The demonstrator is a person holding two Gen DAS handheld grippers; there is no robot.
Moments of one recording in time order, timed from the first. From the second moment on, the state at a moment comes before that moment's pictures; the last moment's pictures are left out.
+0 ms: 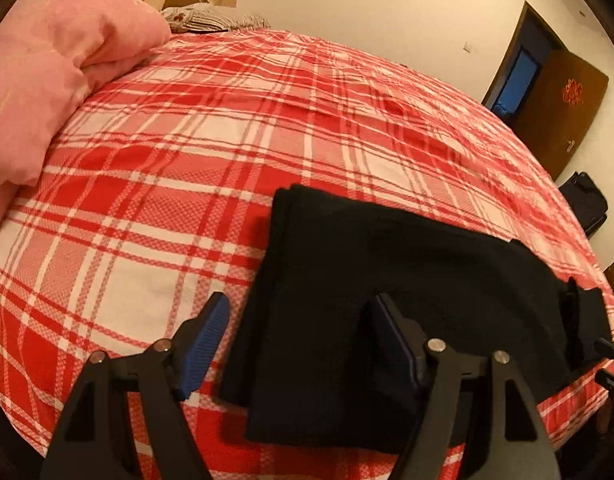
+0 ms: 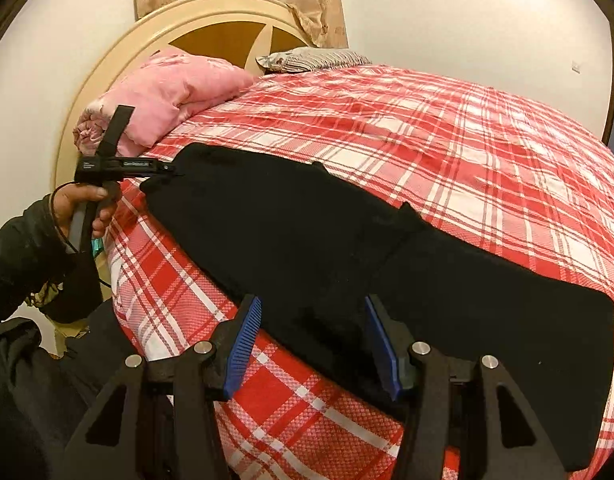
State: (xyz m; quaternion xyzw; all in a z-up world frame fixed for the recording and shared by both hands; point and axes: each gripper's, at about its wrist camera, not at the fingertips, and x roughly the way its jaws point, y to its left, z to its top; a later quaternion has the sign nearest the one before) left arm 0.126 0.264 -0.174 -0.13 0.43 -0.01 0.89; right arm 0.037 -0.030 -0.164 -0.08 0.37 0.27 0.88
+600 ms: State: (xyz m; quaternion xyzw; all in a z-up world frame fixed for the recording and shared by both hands) left arm 0.136 0.254 -0.173 -0.11 0.43 -0.02 0.89; right arm 0.038 -0.036 -0.172 -0.06 0.37 0.26 0.89
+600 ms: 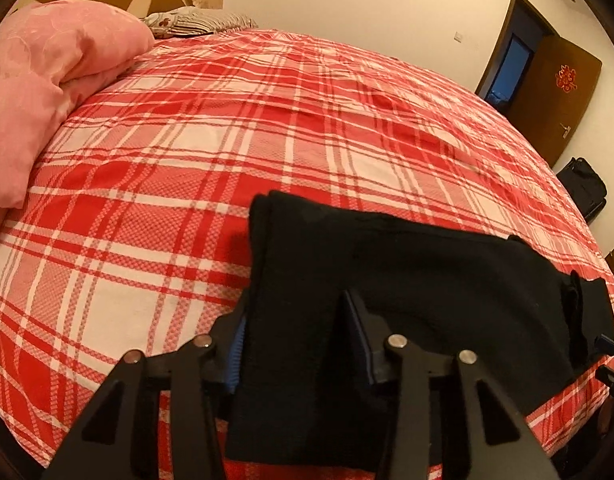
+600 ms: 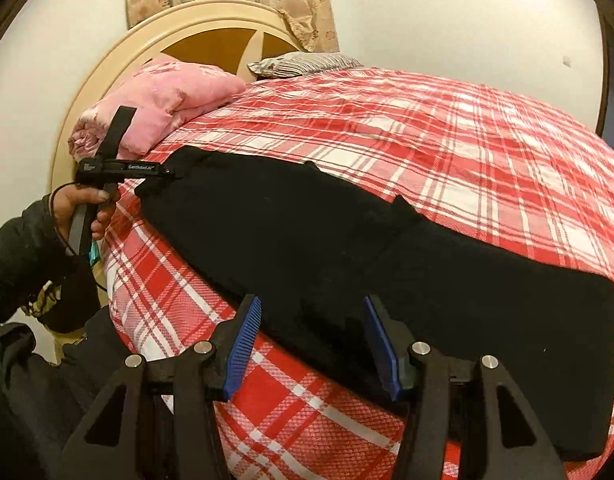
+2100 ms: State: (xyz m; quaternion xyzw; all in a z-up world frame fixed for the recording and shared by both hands) left arm 0.123 0.019 -0.018 -0.10 0.40 -0.33 0.85; right arm 0.010 -0.175 -0.108 0.04 0.28 0.10 0.96
